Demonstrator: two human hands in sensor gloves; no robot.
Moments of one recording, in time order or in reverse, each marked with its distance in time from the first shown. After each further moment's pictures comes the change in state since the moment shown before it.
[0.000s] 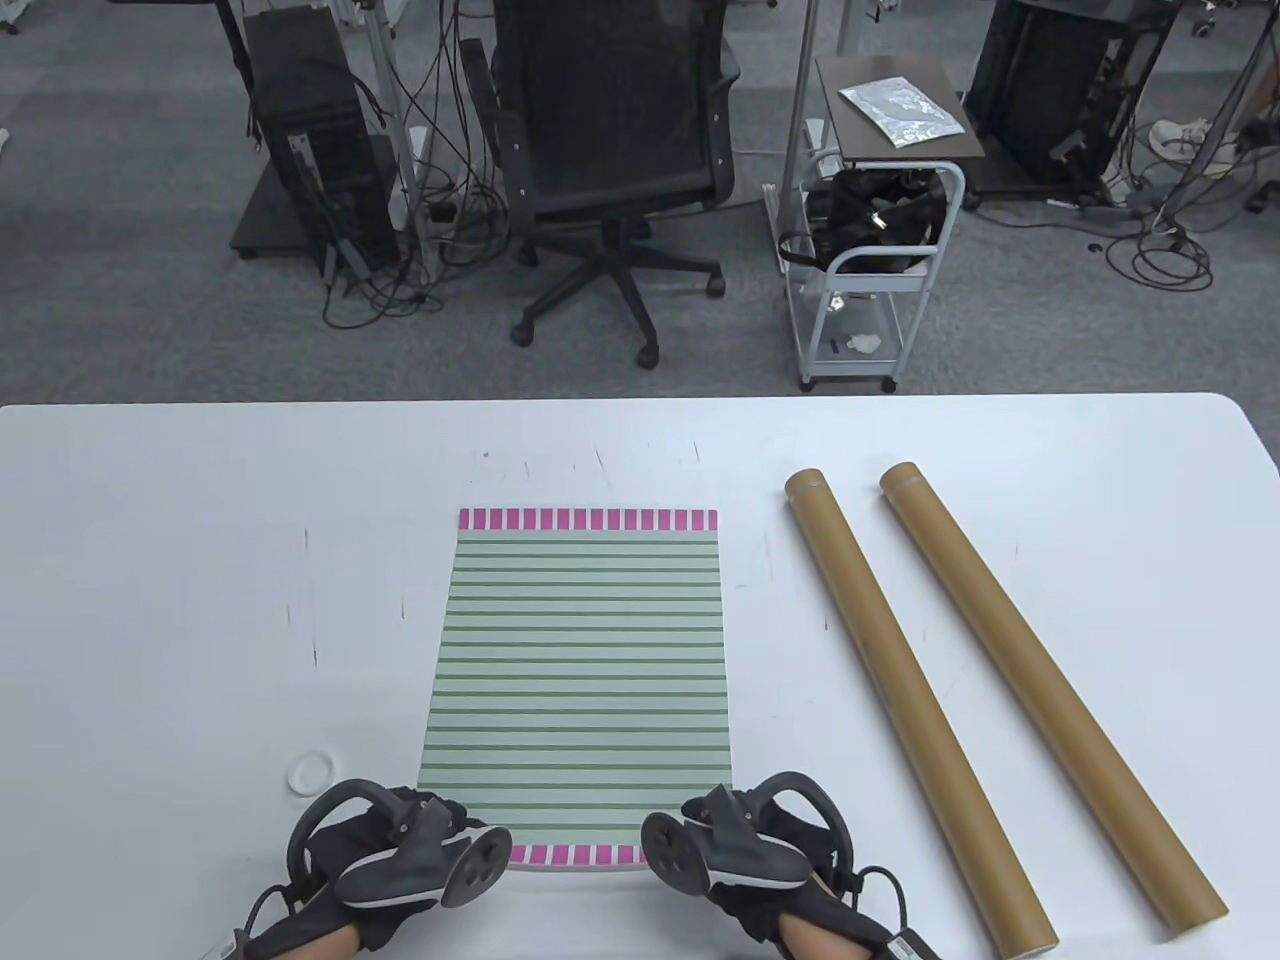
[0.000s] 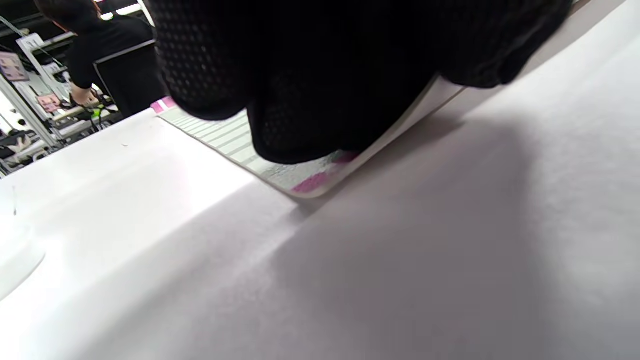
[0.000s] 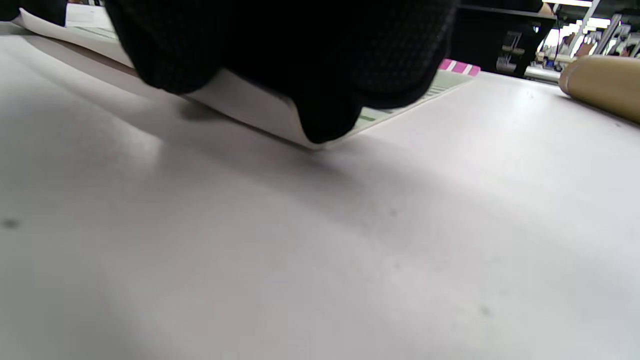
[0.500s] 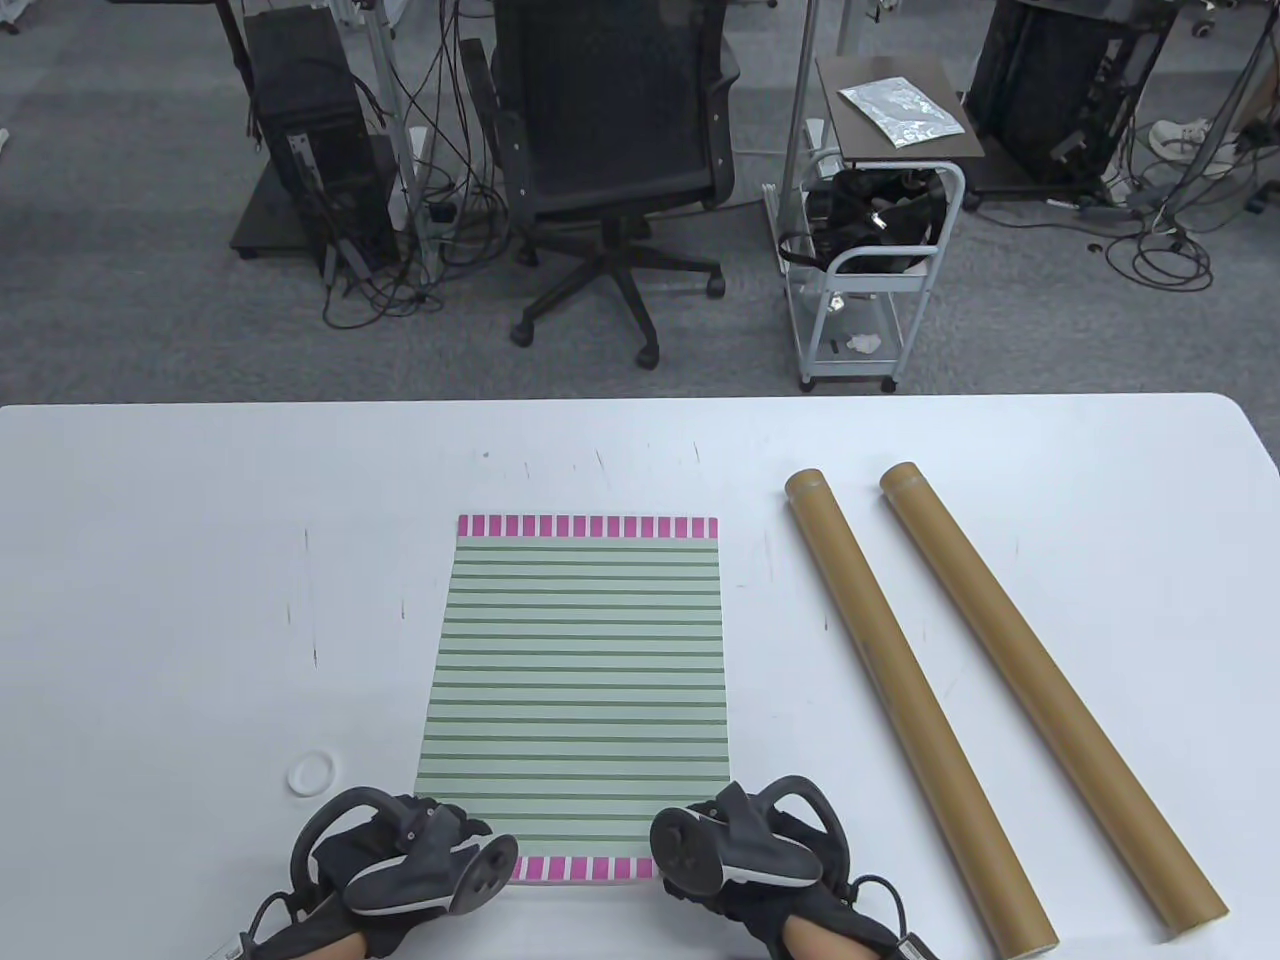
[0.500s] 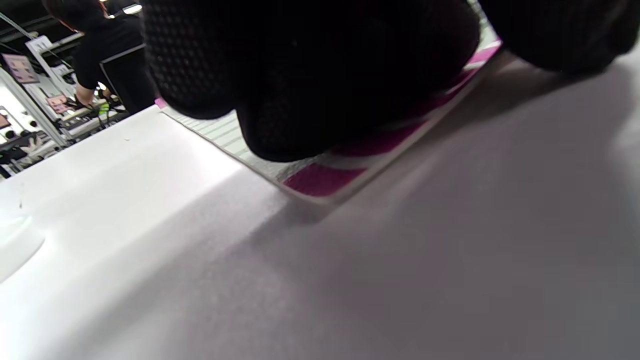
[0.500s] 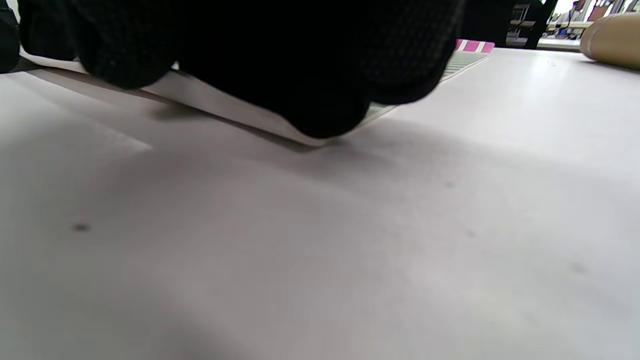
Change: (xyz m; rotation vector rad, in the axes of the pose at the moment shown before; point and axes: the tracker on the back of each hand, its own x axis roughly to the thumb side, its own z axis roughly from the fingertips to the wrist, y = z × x) left_hand 0.007 -0.006 -0.002 0.014 0.046 -0.032; right_hand -0.006 0.006 -0.002 0.014 0.008 -0.105
